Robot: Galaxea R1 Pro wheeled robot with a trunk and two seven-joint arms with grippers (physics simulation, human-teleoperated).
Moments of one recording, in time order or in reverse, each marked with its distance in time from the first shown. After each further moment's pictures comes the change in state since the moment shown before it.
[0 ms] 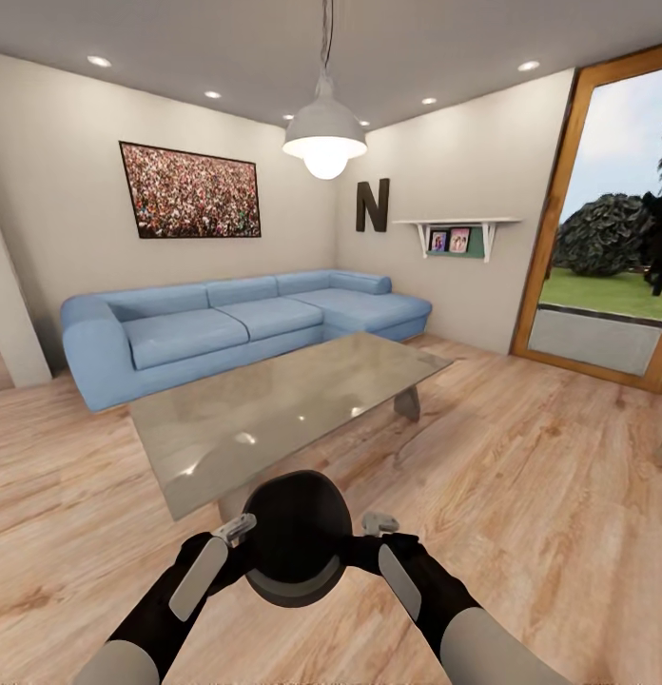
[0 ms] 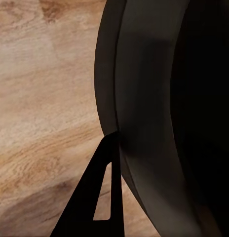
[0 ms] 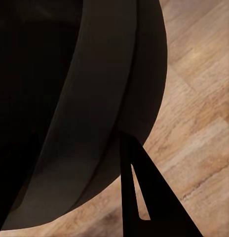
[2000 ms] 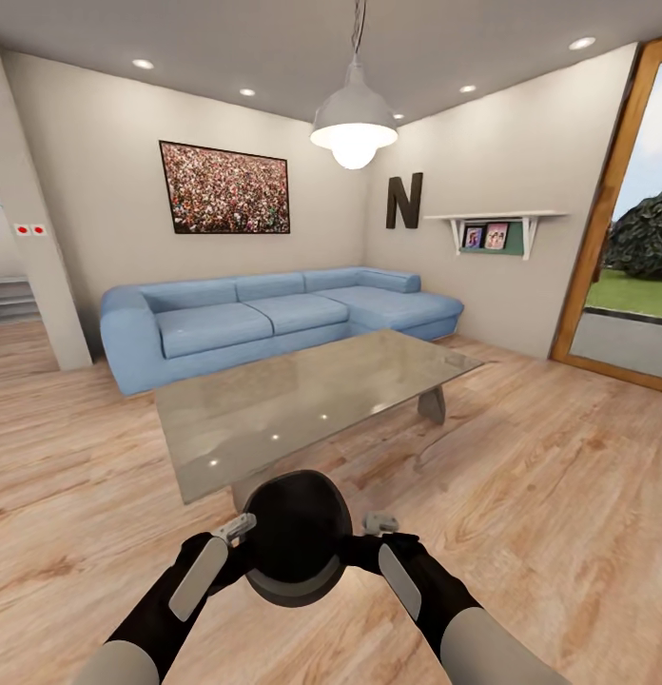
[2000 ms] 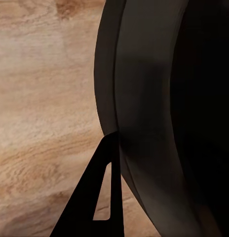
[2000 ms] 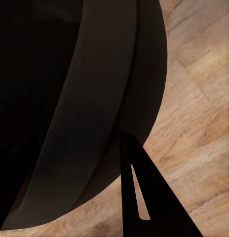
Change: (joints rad) left arm 0.000 0.000 -0.002 0.001 -0.003 -0.001 -0.005; right arm 0.000 0.000 -0.002 -0.002 0.003 0.001 0.000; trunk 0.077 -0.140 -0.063
